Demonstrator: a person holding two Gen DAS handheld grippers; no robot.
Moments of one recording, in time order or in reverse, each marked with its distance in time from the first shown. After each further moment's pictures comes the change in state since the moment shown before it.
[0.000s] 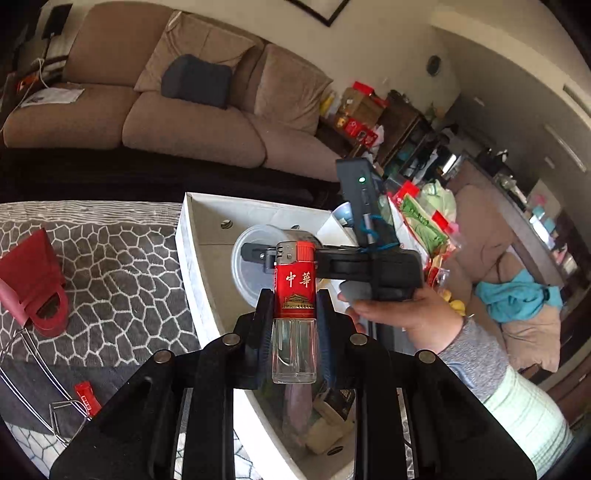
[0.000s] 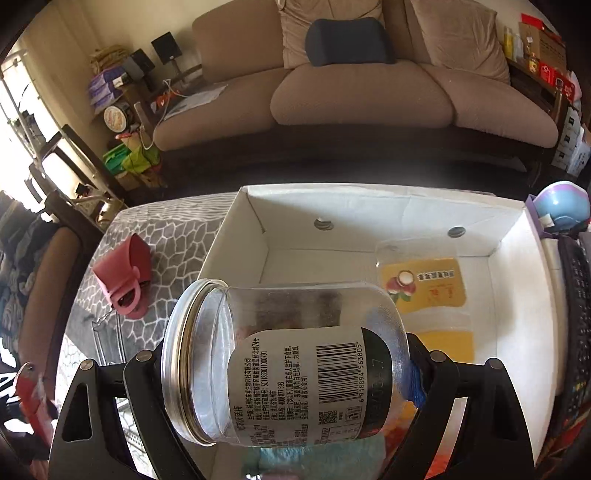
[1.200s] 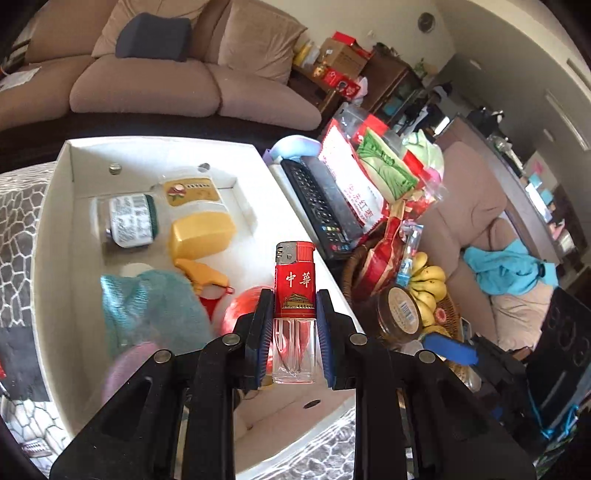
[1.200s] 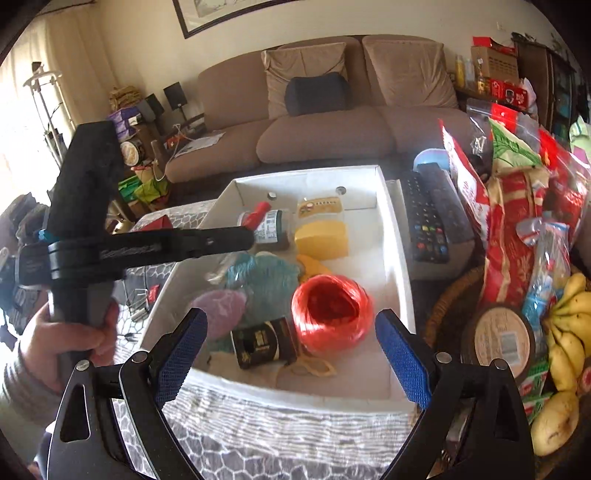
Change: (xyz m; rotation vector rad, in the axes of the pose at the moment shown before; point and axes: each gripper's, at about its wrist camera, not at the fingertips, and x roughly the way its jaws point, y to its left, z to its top) left arm 0.122 -0.153 -0.046 0.030 0.195 -0.025; right arm -0.233 -0.069 -0.203 0.037 -0.235 -0.009
